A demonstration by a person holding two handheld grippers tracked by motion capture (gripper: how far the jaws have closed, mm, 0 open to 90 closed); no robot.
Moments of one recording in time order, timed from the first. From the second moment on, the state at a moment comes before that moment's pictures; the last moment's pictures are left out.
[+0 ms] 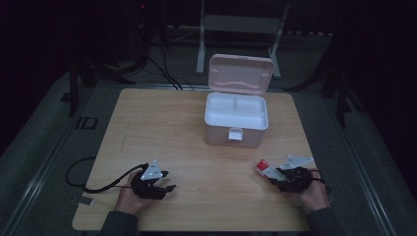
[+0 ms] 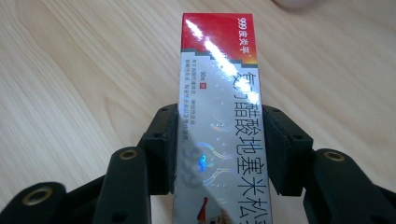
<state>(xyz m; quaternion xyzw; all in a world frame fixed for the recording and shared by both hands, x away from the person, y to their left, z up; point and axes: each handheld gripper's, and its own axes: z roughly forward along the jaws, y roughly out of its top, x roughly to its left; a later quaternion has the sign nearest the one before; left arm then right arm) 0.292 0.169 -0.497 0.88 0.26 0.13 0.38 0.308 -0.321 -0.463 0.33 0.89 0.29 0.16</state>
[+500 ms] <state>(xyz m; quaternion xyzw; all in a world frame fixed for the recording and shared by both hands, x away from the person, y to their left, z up) 0.292 0.169 -0.498 0.88 0.27 0.13 0.38 0.305 -0.338 -0.478 0.35 0.88 0.28 0.15</state>
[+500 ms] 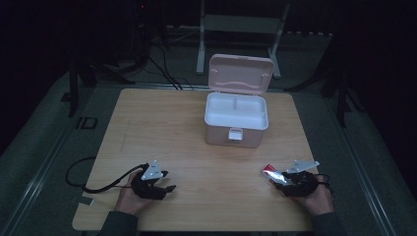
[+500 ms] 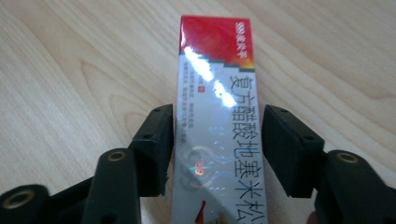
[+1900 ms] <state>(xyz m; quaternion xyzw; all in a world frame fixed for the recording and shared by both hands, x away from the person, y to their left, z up) 0.394 0.127 -0.377 0.83 0.27 0.18 0.45 0.394 -0.281 -0.368 0.34 0.83 0.38 0.23</state>
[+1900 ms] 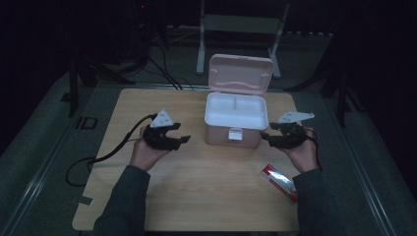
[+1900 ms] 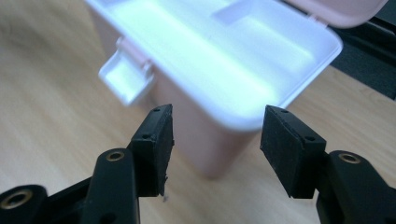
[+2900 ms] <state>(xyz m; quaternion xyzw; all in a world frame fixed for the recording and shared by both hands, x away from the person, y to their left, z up) 0.486 0.049 -0.400 0.84 0.35 0.12 0.40 0.457 -0.287 -0.389 0.42 0.80 0.38 0.19</state>
